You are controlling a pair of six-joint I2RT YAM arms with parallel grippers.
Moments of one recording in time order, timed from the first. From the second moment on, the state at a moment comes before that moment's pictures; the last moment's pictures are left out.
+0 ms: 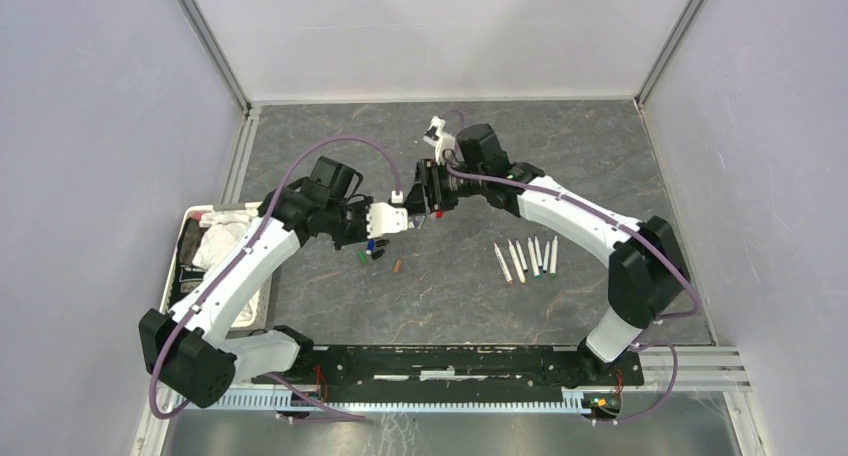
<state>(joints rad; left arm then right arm) -0.46 1.19 1.11 -0.96 0.31 1.01 0.67 1.64 1.31 -0.20 -0.61 0.56</state>
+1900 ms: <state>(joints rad) -0.59 1.25 1.18 -1.11 0.51 1.05 0.76 1.62 1.08 0.01 -0.99 0.51</state>
